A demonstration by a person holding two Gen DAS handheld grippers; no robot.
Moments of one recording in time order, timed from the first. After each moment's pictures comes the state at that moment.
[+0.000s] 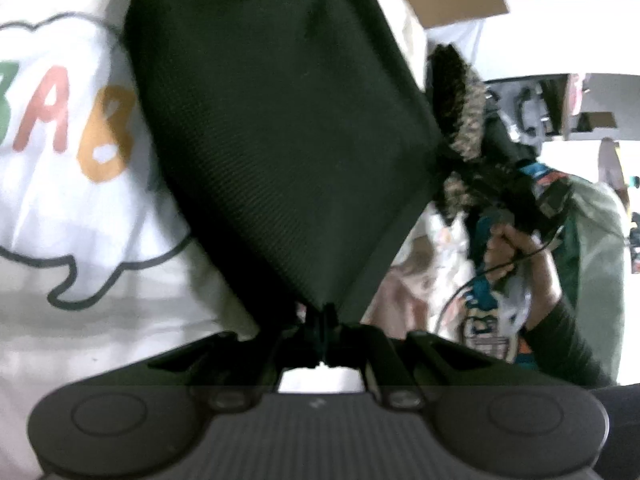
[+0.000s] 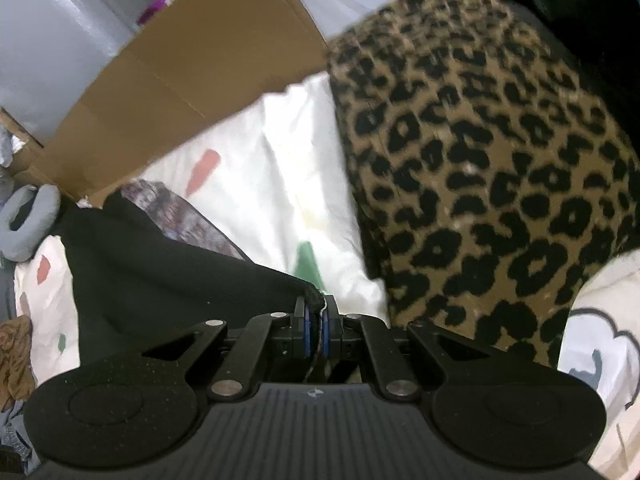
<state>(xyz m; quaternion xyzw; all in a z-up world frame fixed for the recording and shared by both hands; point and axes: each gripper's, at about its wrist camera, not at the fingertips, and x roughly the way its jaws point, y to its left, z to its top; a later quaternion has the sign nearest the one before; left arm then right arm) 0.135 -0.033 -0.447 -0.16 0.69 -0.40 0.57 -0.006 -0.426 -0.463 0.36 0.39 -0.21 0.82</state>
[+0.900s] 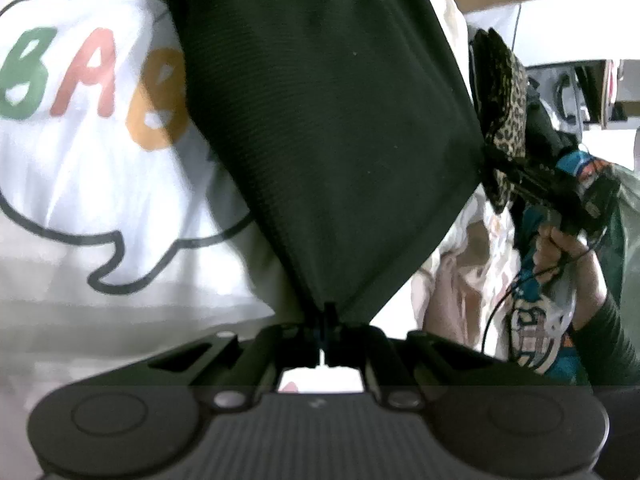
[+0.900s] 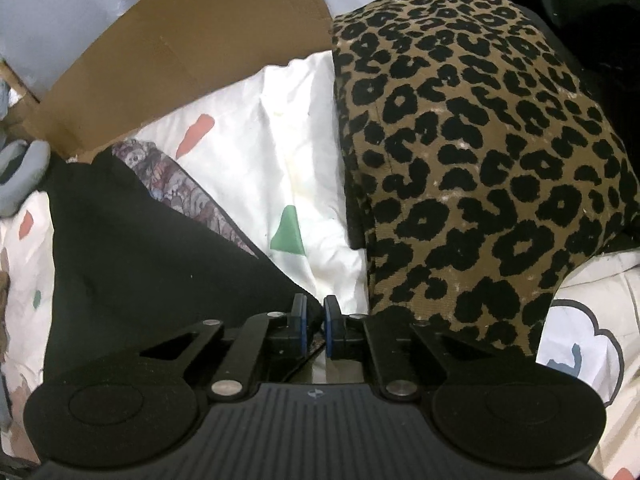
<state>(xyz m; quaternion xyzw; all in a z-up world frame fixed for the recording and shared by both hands) 0.130 -0.033 -0.456 -0.10 0.71 -0.39 0.58 -0.012 -0.411 -0.462 0.30 0.43 -0.21 0.83</state>
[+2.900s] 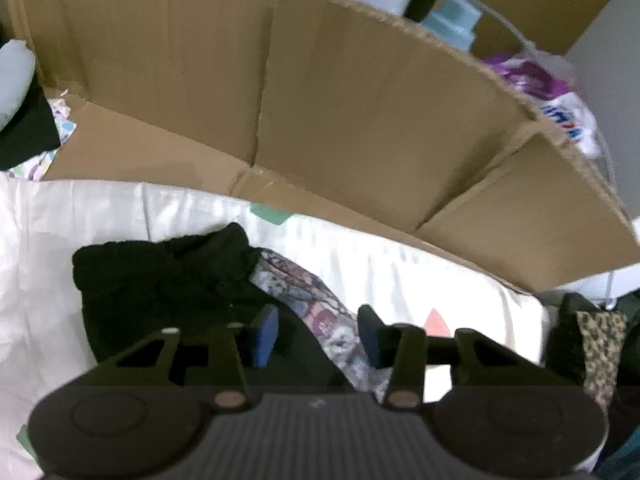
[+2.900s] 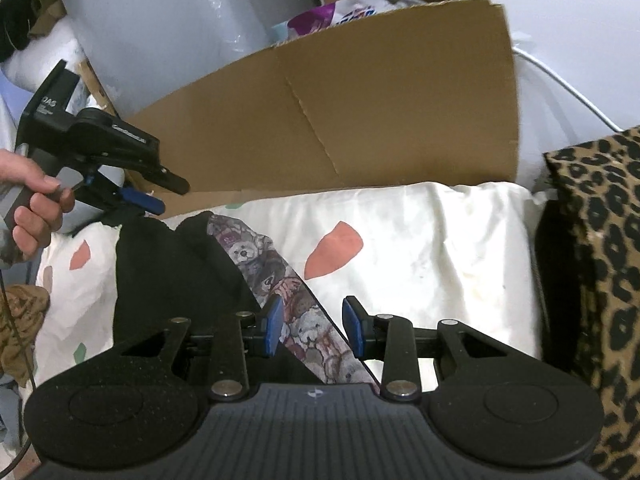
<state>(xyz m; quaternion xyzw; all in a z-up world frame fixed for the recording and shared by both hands) 0.439 -0.248 -0.322 0.02 0.56 -0.22 0.80 0.147 -0.374 -0.420 0.23 0.33 -0.12 0.91</state>
